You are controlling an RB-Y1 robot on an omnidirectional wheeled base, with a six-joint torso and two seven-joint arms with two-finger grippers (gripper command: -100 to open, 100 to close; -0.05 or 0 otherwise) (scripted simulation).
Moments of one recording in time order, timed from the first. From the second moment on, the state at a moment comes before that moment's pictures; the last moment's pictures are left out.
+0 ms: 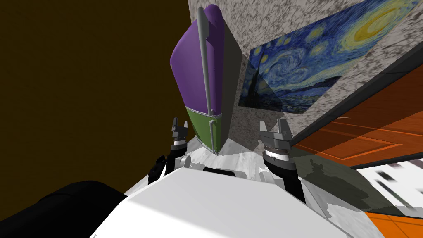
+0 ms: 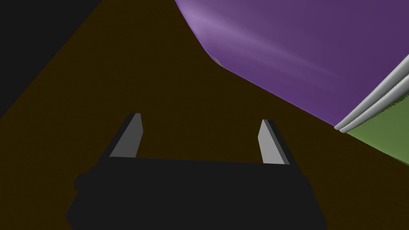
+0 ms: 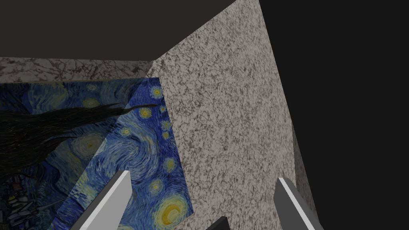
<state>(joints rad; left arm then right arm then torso) 0.50 -0.03 -0.03 -2.28 0.10 -0.47 0.02 0.51 -0.04 0.00 -2.27 0.12 -0.63 -0.15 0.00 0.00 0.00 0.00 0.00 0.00</state>
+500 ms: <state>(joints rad) 0.50 -0.03 -0.03 -2.28 0.10 -0.47 0.02 0.51 -0.04 0.00 -2.27 0.12 -0.63 -0.15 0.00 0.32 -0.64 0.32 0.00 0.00</state>
